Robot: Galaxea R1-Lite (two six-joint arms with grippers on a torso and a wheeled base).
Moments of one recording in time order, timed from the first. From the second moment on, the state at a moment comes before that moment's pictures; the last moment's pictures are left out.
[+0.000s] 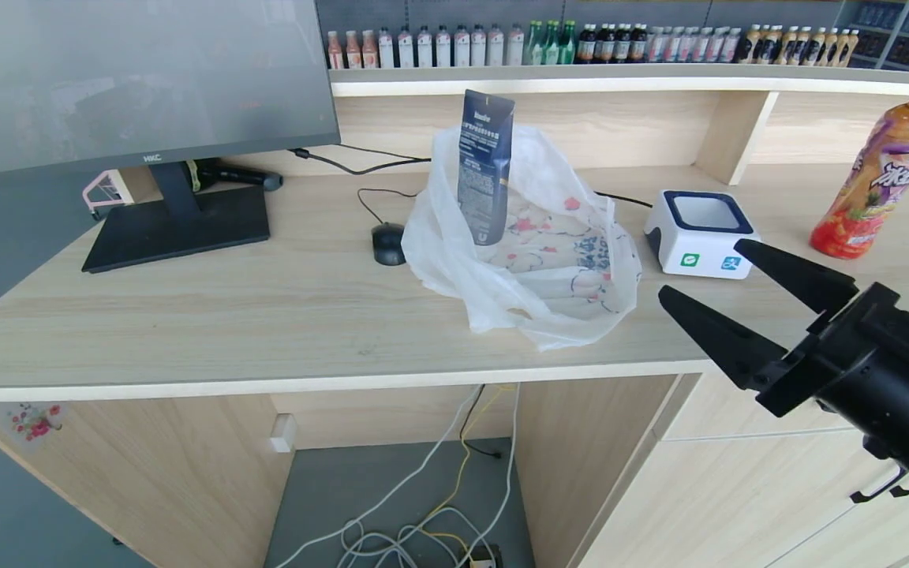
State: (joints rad) left arm 0.00 0.00 0.00 0.00 0.00 0.00; right arm 0.51 1.38 -0.32 -1.35 0.09 -0.07
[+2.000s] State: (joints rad) left arm 0.00 0.00 0.00 0.00 0.00 0.00; right arm 0.49 1.47 -0.36 -1.36 0.15 -0.12
